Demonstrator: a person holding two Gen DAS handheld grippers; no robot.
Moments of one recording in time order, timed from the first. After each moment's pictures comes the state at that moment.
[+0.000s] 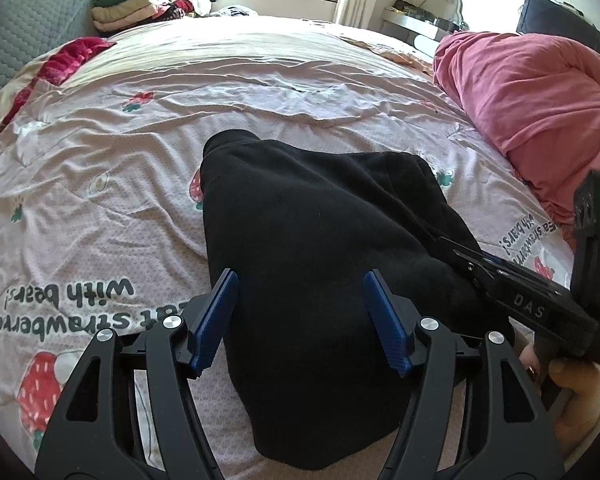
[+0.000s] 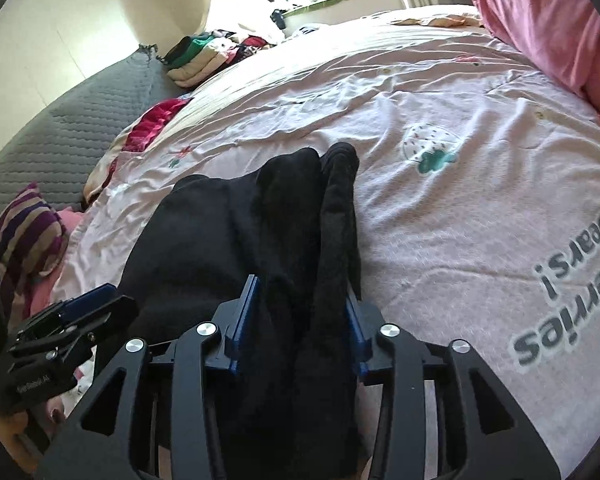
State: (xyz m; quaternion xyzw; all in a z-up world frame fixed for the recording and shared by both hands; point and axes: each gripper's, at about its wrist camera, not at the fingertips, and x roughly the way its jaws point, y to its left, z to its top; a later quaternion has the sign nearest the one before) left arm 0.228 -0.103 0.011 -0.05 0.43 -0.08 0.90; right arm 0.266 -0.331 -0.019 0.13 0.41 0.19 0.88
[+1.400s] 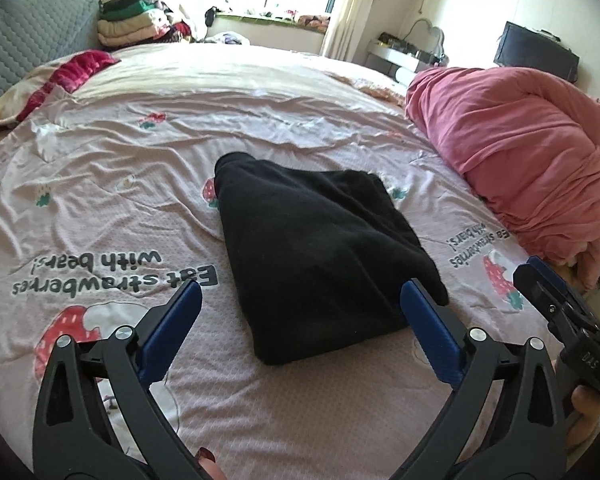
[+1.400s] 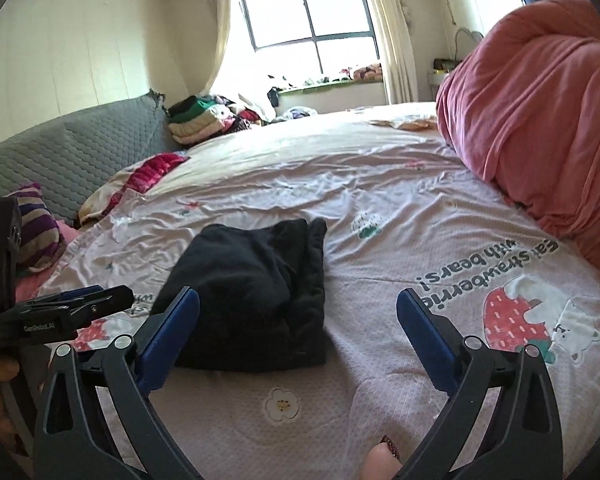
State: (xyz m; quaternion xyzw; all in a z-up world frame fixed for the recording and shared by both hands) left arm 0.147 -0.085 0.055 -0.08 0.37 -0.10 0.92; right arm 0.131 -0.353 0.057 0.07 0.26 0.13 0.95
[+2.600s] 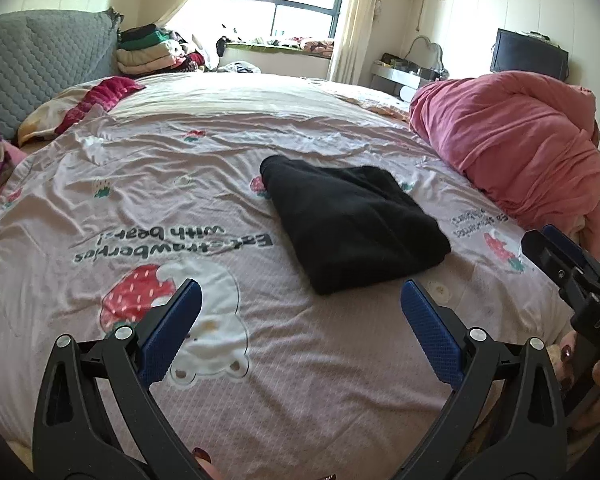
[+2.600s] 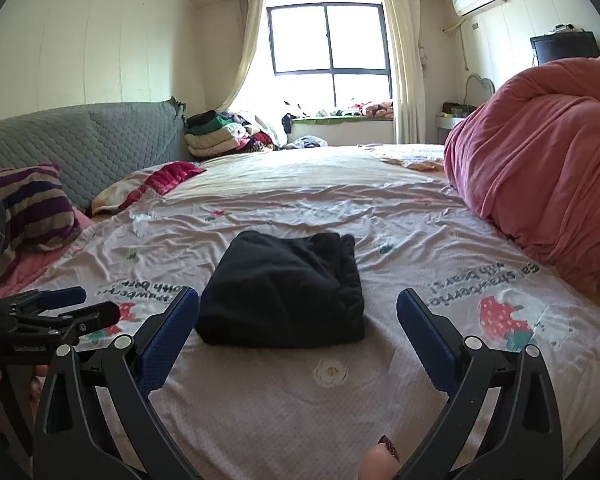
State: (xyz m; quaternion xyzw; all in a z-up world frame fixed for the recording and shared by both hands) left arm 0.055 -0.044 0.050 -0.05 0.33 -0.08 0.94; right arm 0.052 -0.304 0.066 0.02 0.21 0.13 0.97
